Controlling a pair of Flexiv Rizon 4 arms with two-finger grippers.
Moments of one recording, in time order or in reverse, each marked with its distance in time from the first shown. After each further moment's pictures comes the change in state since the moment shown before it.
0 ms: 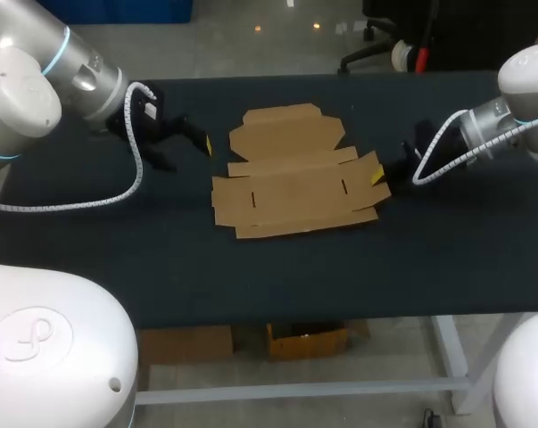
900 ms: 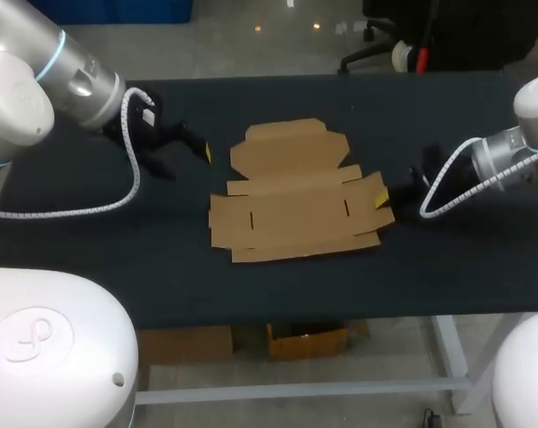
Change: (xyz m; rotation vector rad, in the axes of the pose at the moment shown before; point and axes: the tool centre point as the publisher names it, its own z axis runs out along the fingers) left arm 0.008 0.027 -0.009 -0.012 -0.002 -0.008; right arm 0.009 -0.065 0.000 -0.039 0.047 -0.014
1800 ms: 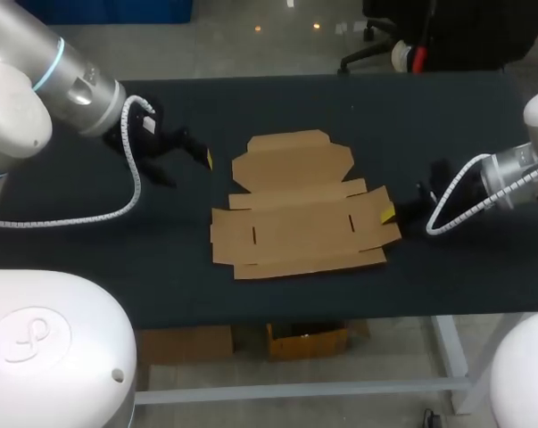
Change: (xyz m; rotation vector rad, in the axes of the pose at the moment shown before) left arm 0.006 0.018 -0.001 0.009 0.003 0.002; right arm -0.002 -0.036 -0.006 -0.003 0.007 0.029
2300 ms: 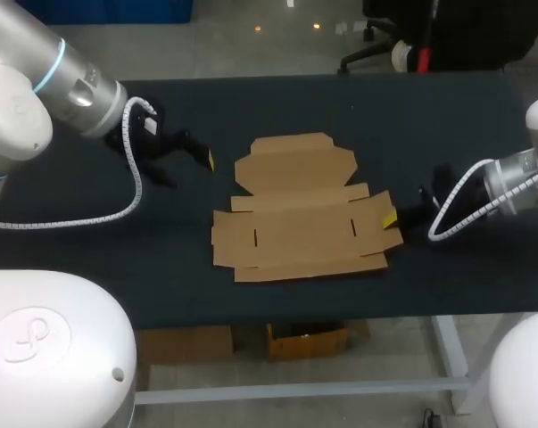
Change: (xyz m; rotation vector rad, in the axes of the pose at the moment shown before) left arm 0.004 0.004 -0.001 0.002 -0.002 0.009; right arm -0.002 -0.011 -0.002 -0.007 -0.008 0.009
